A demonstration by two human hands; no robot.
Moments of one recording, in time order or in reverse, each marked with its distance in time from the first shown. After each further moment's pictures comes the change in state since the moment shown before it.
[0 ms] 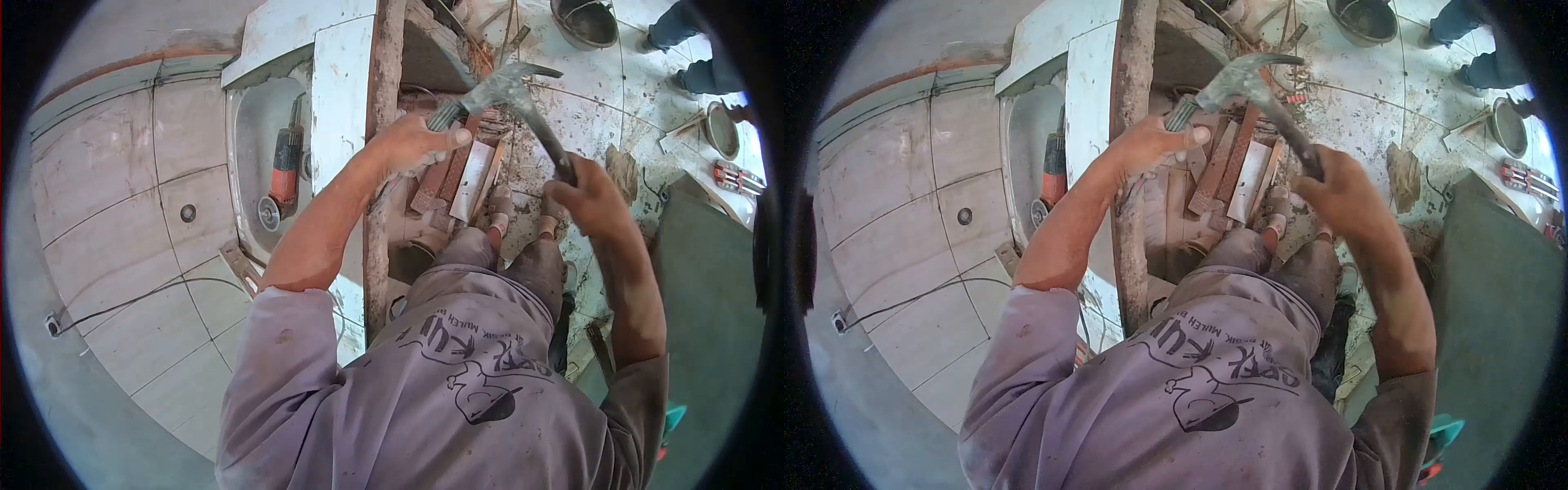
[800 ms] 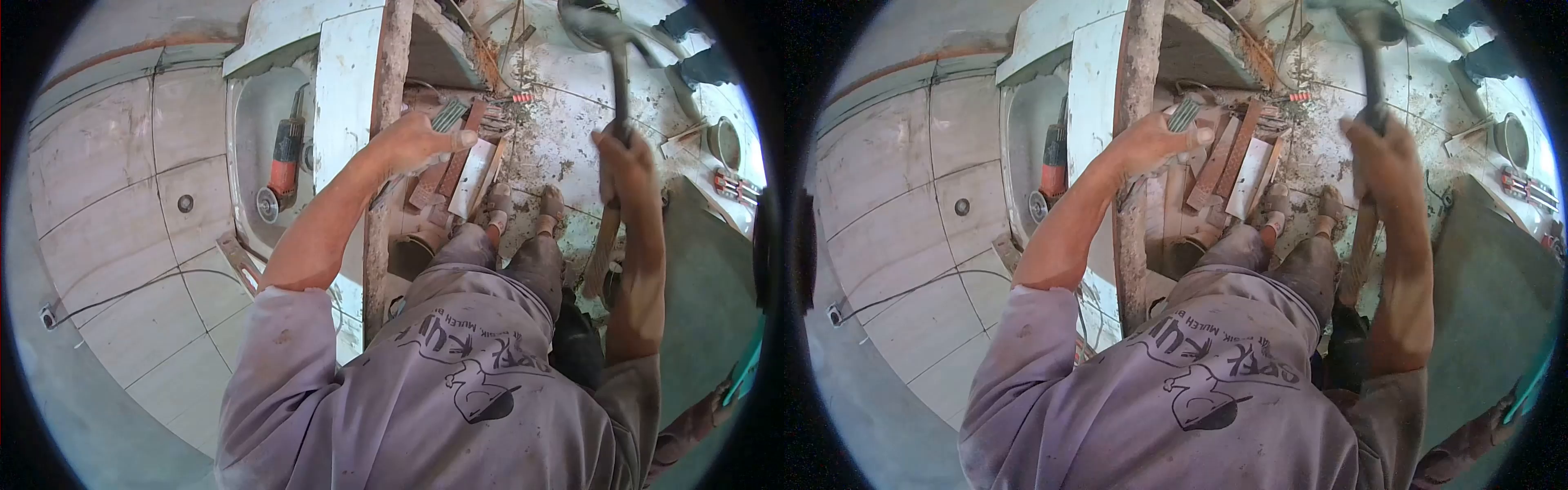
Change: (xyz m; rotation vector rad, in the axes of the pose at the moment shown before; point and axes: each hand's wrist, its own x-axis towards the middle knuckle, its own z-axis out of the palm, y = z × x) left_hand -0.007 -0.010 0.005 -0.122 0.053 0.005; right_hand 0.017 0.004 -0.027 0.447 0.240 0.227
